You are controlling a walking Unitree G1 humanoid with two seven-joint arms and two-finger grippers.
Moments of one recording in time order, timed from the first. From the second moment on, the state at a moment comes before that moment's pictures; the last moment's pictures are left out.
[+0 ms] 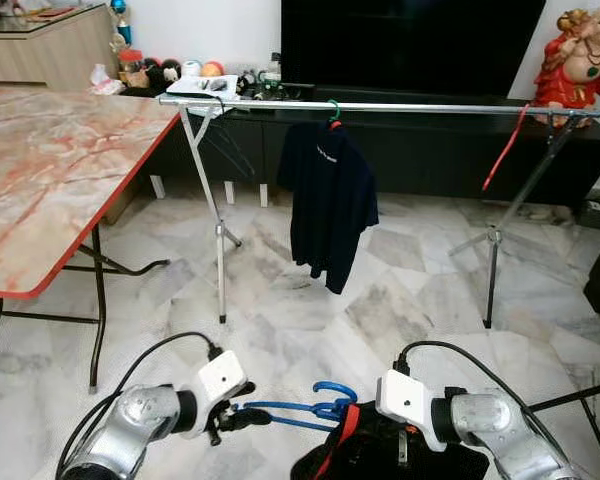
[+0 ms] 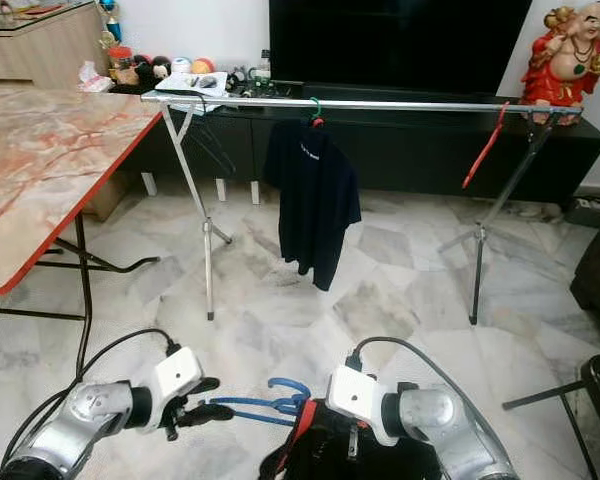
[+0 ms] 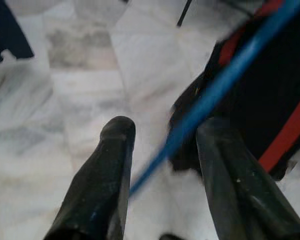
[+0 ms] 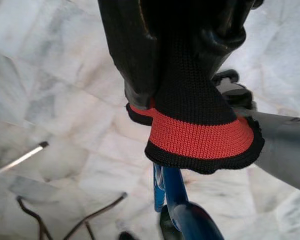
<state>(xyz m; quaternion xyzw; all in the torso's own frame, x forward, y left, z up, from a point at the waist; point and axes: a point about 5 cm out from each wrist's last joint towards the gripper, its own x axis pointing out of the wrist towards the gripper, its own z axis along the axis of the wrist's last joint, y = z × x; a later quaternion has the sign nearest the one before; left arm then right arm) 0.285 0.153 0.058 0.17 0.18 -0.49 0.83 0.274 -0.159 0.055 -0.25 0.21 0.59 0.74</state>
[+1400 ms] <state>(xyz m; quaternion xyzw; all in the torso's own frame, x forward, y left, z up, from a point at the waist) 0.271 0.129 0.060 0.15 0.21 -0.57 0.78 0.282 -0.134 0.051 -0.20 0.19 0.66 0.70</state>
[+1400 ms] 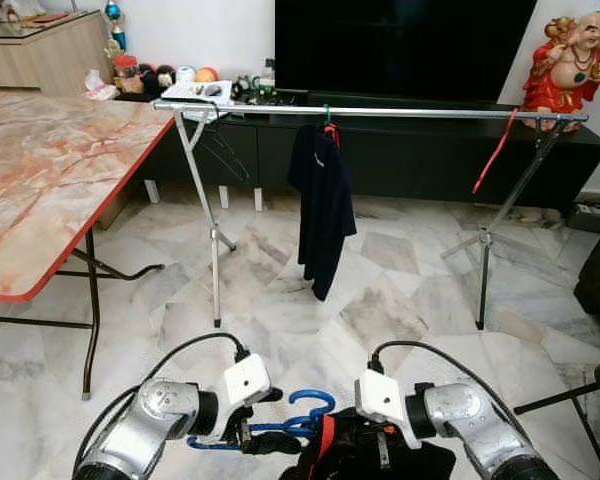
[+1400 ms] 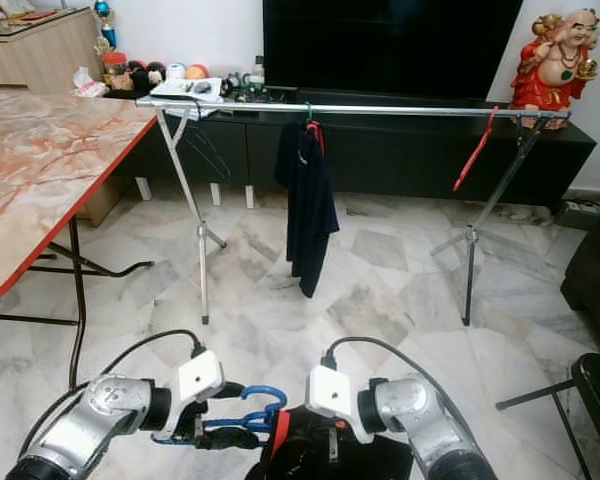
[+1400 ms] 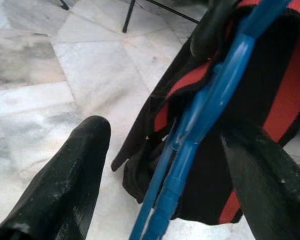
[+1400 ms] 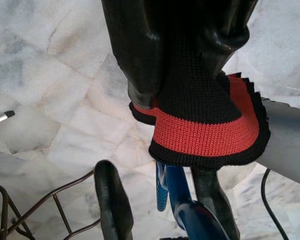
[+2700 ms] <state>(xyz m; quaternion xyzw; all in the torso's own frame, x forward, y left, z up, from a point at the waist) 0.267 0.116 0.061 0.14 0.21 -0.60 0.76 0.283 -0.129 0.053 -0.20 0.18 0.66 0.70</state>
